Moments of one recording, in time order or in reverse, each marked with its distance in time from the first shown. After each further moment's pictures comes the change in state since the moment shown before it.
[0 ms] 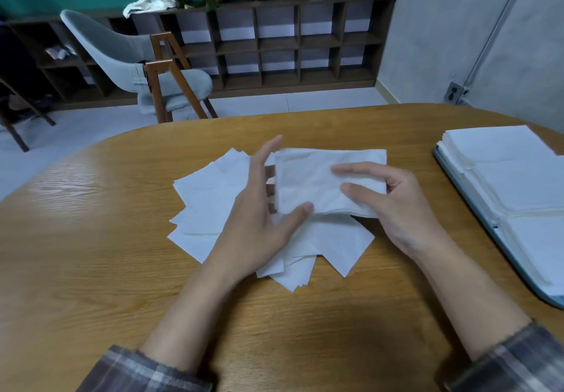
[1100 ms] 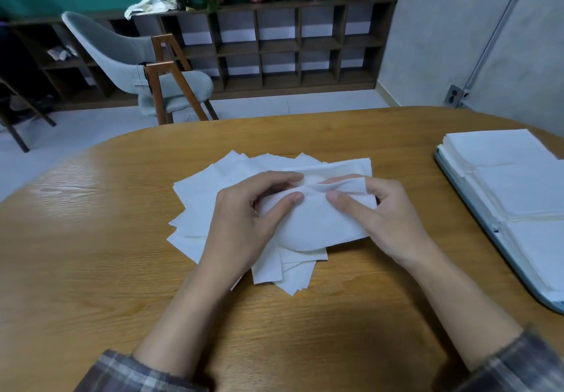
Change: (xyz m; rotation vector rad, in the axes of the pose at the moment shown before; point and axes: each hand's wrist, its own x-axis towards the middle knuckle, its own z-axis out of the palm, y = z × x) left_hand 0.002 -0.004 -0.006 0.059 0.170 0.114; right_hand -0.006 0.000 0.014 0.064 -0.098 -0.038
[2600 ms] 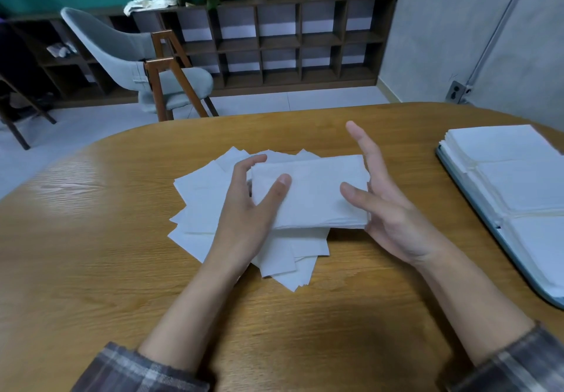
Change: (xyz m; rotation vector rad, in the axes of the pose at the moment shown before) left_hand -0.001 0.003 0.009 -0.257 0.073 -0.432; right_hand 0.000 -0.011 -0.002 0.299 -0.208 0.044
